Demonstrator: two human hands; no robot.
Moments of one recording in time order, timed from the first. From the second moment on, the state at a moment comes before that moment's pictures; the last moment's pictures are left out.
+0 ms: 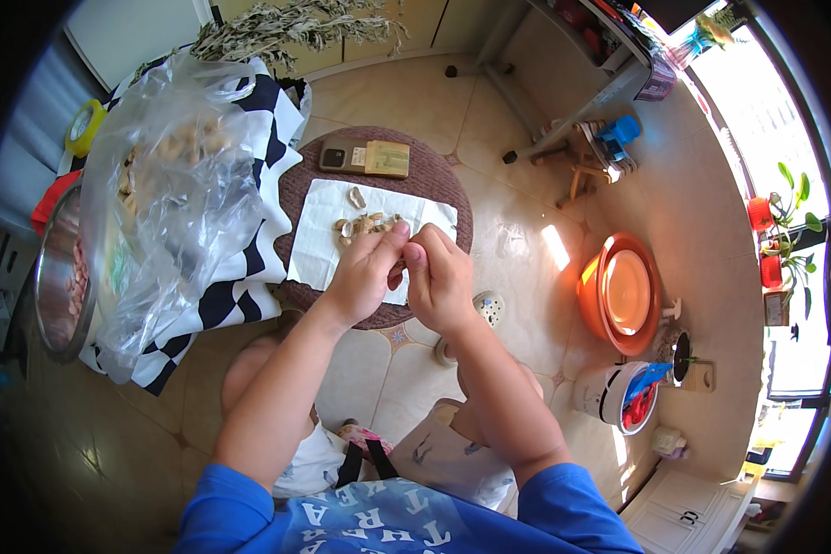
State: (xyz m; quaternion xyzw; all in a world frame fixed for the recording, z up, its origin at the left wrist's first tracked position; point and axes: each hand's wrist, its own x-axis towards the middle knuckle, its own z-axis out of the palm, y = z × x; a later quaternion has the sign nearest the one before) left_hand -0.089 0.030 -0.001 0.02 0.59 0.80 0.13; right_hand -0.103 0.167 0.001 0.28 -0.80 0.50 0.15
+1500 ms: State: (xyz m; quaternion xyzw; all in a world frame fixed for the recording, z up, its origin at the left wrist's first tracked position) left_hand -0.092 0.021 -0.023 -0.10 0.44 0.88 0.16; right_hand -0.107 0.163 0.000 0.24 -0.80 0.54 0.12
